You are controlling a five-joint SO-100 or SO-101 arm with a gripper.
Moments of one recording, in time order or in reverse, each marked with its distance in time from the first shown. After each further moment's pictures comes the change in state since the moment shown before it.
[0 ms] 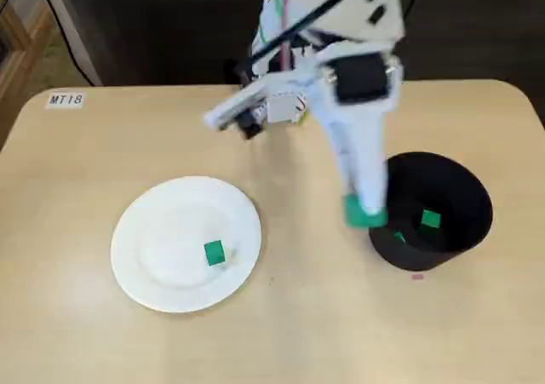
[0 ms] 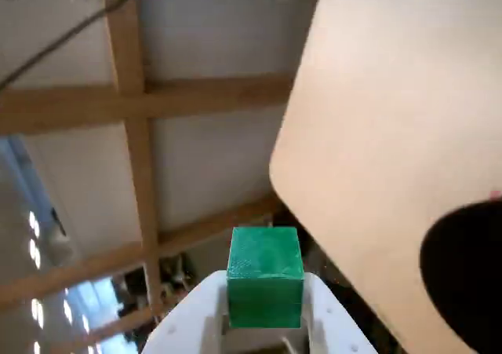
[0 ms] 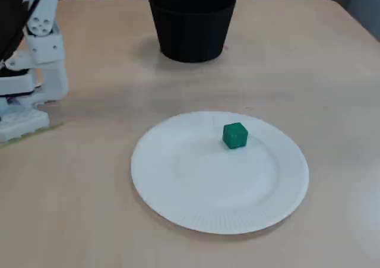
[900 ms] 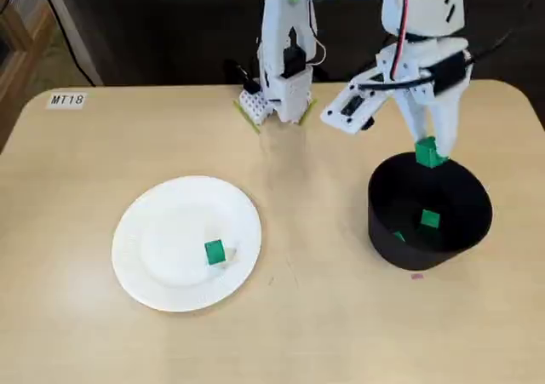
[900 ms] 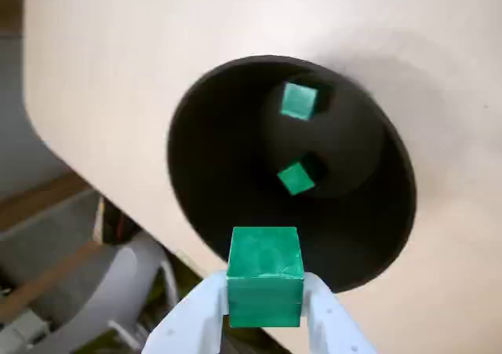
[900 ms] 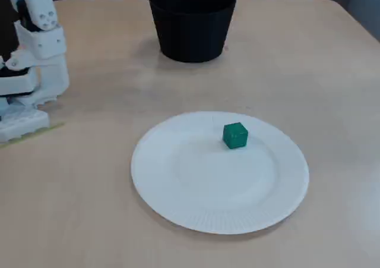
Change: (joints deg) arm -12.8 25.7 63.5 -6.2 6.0
